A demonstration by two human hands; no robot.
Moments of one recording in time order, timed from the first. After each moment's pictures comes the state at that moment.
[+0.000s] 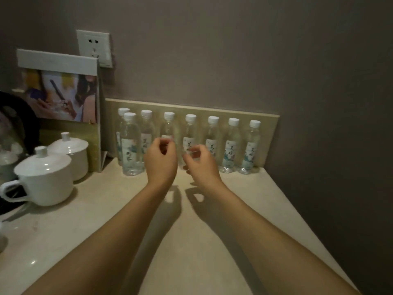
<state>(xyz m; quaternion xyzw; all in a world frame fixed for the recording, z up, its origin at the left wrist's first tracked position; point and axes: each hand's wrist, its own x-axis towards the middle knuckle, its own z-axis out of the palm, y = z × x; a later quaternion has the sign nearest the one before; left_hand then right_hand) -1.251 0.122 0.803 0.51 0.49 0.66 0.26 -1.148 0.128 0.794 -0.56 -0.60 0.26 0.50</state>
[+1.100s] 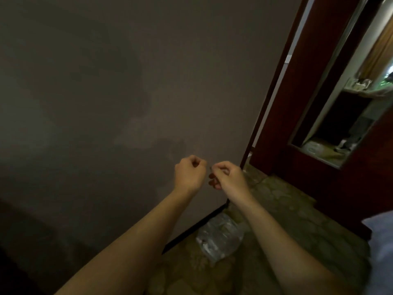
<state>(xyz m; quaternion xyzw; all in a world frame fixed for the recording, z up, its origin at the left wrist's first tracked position) -0.536 -0.012 0.697 0.71 0.35 0.32 0.52 -0.466 -0.107 0.704 -0.75 -0.28 0.19 0.56</state>
